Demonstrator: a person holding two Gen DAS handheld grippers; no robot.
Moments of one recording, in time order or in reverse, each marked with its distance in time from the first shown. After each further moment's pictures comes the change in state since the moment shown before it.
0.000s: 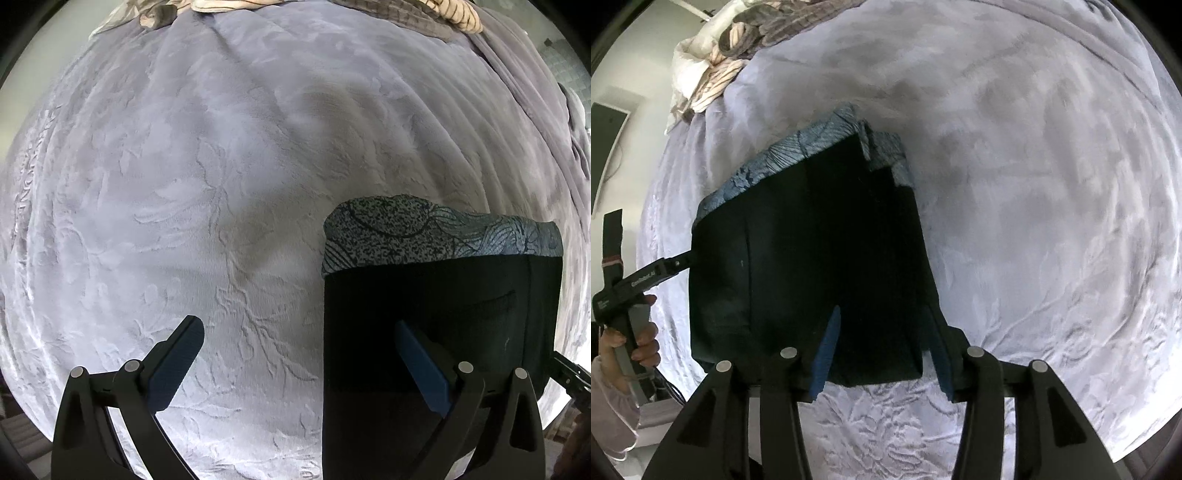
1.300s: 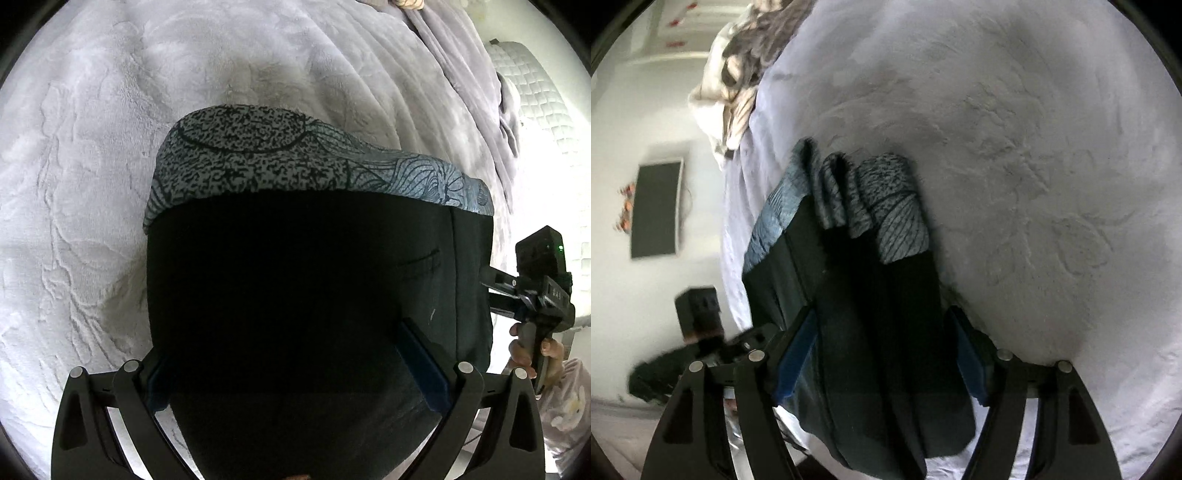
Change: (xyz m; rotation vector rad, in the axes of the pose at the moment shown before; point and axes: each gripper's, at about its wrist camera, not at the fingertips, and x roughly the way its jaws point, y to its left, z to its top) left arm 0.036 -0.032 -0.028 0.048 0.104 -0.407; right arm 0.074 -0.054 0.057 0.178 0.122 0.483
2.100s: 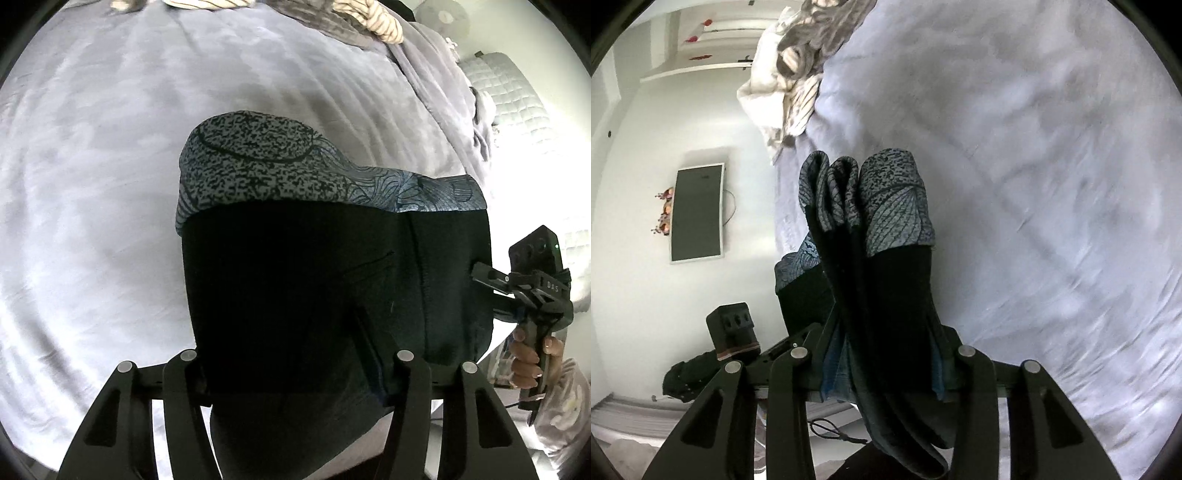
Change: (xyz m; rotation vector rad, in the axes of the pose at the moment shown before) left arm -0.120 0.014 -0.060 0.015 -0.077 0.019; right arm -0.014 0.099 -0.092 0.018 -0.020 0.148
